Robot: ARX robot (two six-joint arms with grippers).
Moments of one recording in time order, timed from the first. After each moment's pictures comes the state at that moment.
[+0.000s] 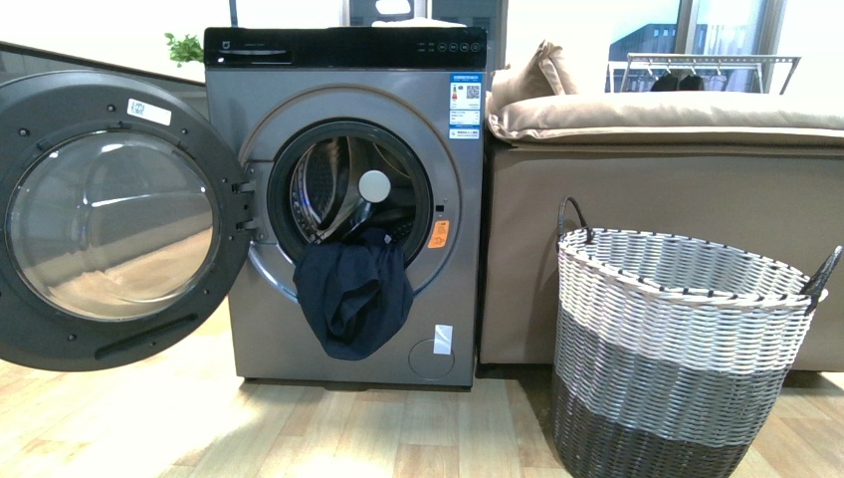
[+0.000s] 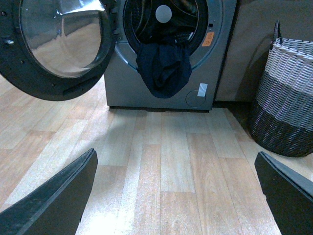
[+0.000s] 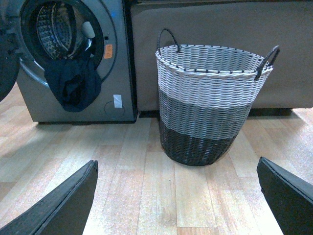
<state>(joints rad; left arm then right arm) 0.00 0.00 0.01 0.00 0.00 0.00 0.00 0.00 0.01 0.00 0.00 0.00</state>
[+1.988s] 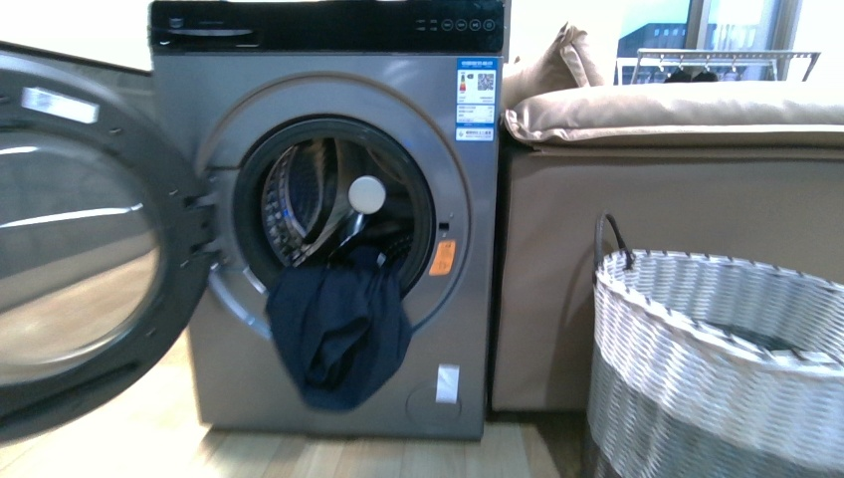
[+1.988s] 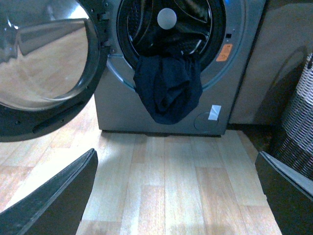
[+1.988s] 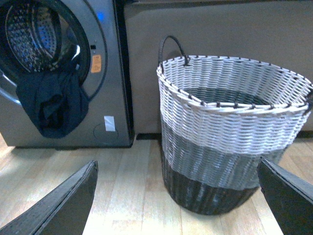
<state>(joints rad) 0.00 0.00 0.01 0.00 0.00 0.00 0.00 0.00 0.01 0.00 0.00 0.00</state>
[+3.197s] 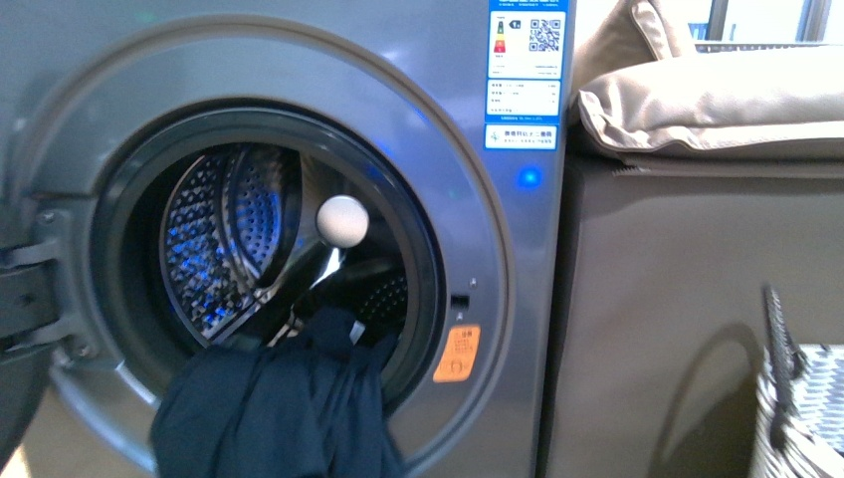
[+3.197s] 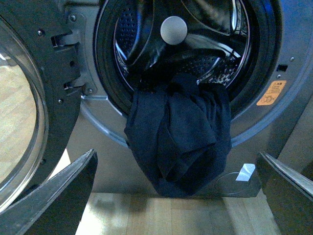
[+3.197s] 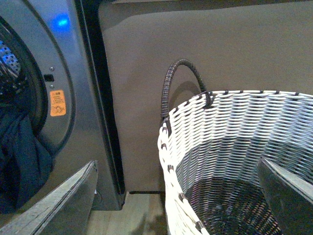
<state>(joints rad) 0.00 0.00 0.01 0.00 0.00 0.00 0.00 0.00 0.01 0.00 0.00 0.00</state>
